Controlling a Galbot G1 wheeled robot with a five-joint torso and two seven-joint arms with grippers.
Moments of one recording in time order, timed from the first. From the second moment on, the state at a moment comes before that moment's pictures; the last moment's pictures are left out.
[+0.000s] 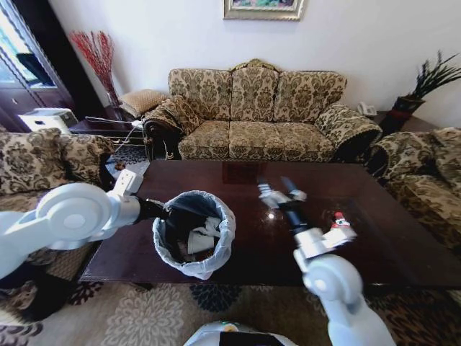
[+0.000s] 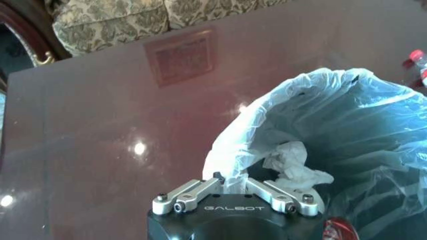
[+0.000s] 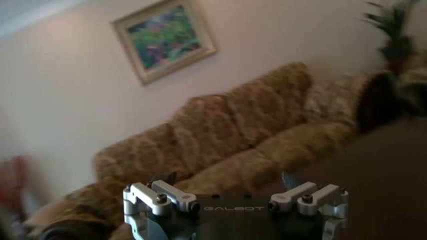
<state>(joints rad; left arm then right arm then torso) 1.76 0.00 -1.22 -2.37 -1.91 0.73 -0.52 -1.45 1.40 0.69 2.19 0.72 -0.15 0.19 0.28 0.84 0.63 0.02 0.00</state>
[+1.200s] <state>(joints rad) 1.79 -0.05 -1.22 -2.40 -1.85 0.72 -0.50 -1.25 1.41 0.80 1.69 0.75 -0.13 0.38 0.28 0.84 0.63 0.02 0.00</state>
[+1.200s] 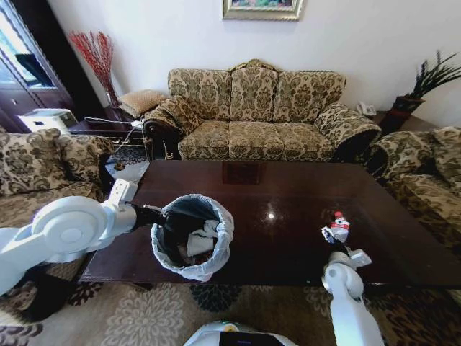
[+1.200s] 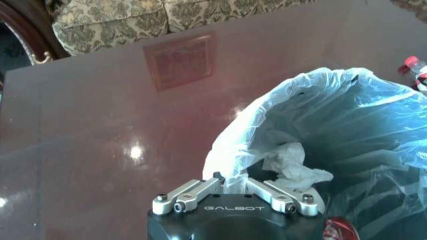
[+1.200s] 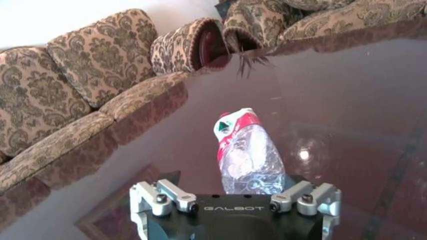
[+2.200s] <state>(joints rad) 1.79 -0.10 -1.24 -2.40 -1.80 0.72 -0.45 -1.33 1.41 0.83 1.89 0.97 -0.14 0.28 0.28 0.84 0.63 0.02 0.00</state>
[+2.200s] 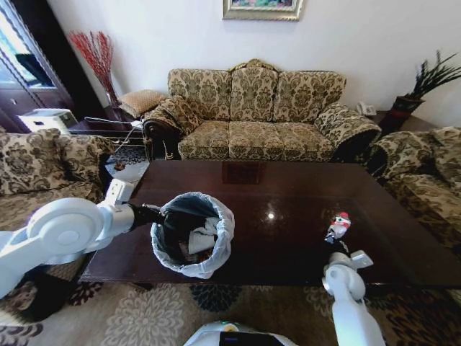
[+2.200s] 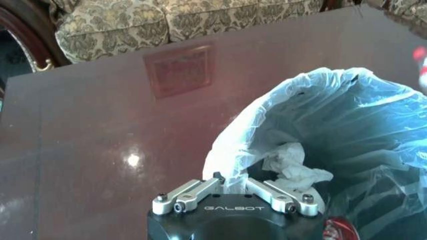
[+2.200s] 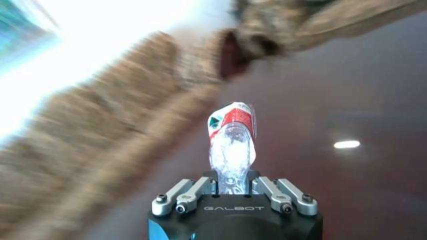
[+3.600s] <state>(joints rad) 1.80 0.29 -1.28 -2.05 -1.78 0.58 -0.45 -0.86 1.10 0.09 2.48 2.05 -0.45 0.55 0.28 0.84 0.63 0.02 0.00</state>
